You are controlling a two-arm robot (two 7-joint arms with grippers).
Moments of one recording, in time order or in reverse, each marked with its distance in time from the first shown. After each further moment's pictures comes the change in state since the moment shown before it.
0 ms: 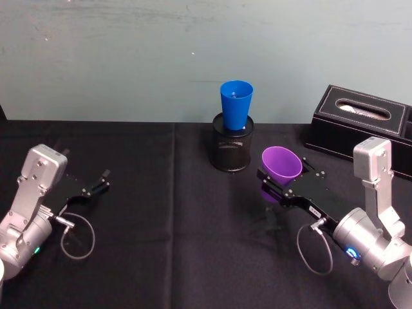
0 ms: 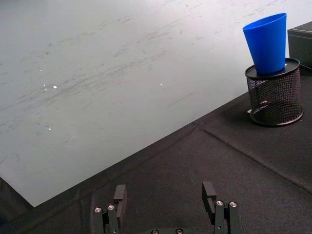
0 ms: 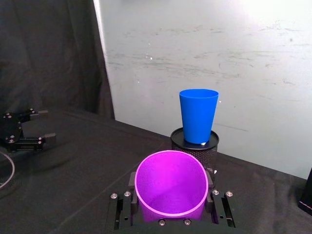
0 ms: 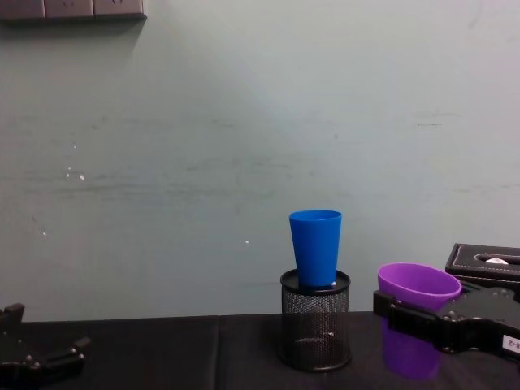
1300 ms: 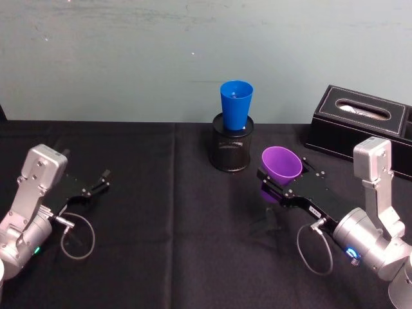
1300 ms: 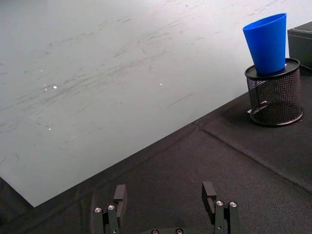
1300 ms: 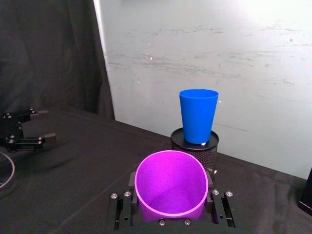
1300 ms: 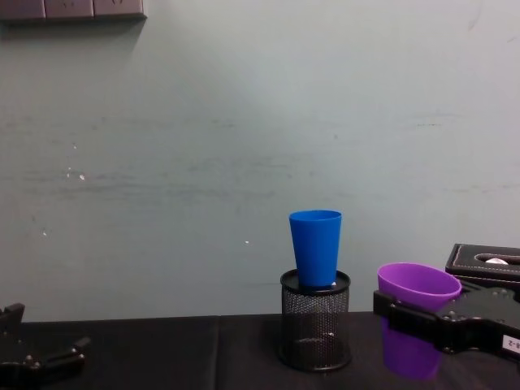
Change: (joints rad) left arm 0.000 0.000 0.000 0.000 0.000 0.000 0.000; right arm 0.000 0.000 0.000 0.000 0.000 0.000 0.000
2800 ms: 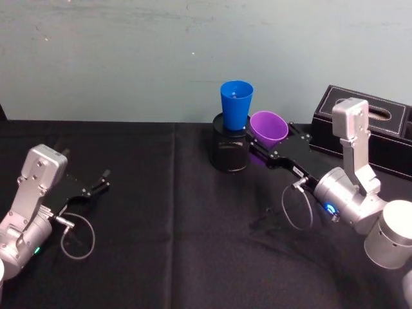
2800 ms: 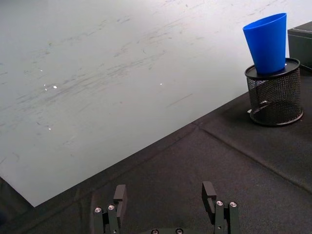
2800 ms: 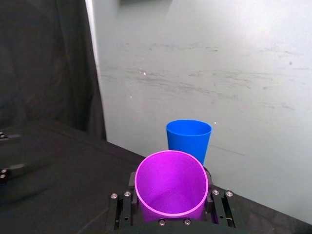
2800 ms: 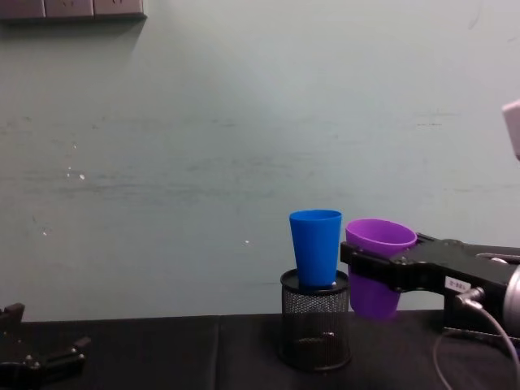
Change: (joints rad) left arm 0.000 0.000 0.000 0.000 0.000 0.000 0.000; right arm 0.215 -0.084 -0.040 0.212 -0.031 -0.039 0.010
